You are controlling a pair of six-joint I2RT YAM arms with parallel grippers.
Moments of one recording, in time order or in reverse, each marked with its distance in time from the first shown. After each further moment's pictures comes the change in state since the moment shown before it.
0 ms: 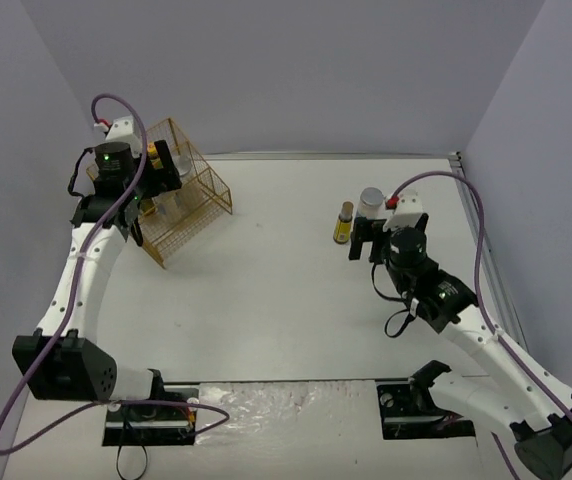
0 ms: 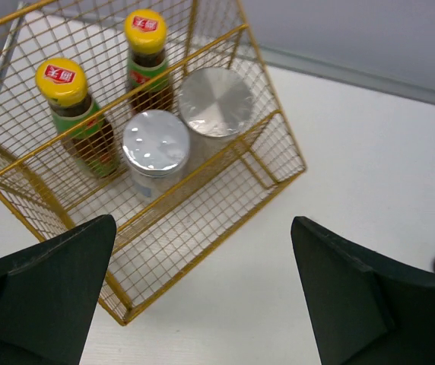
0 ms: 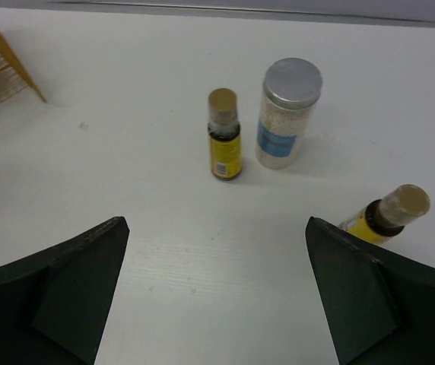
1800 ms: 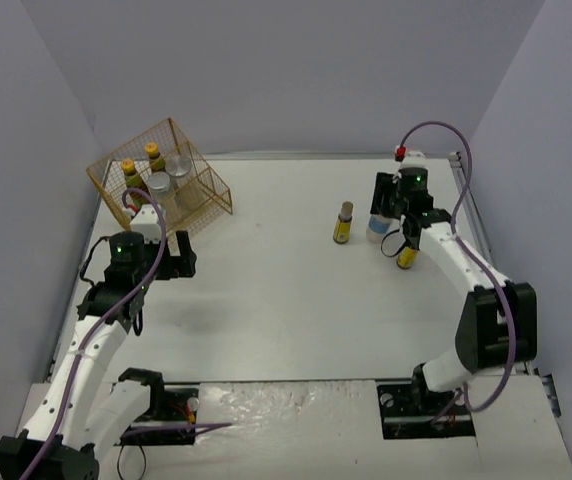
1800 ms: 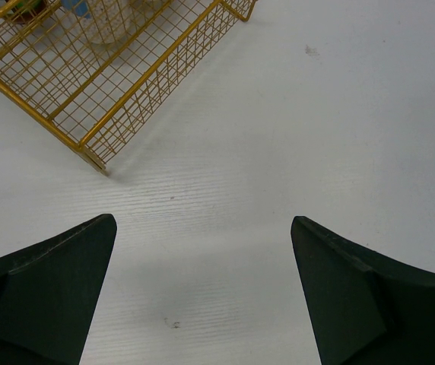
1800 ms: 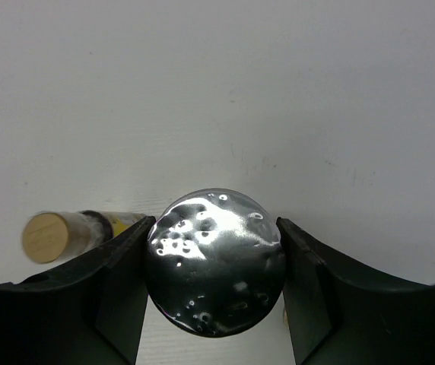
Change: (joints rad) left arm -0.089 -0.583 -0.658 0.011 0.116 0.100; right arm -0.471 0.651 0.289 0.147 -0.293 -0.048
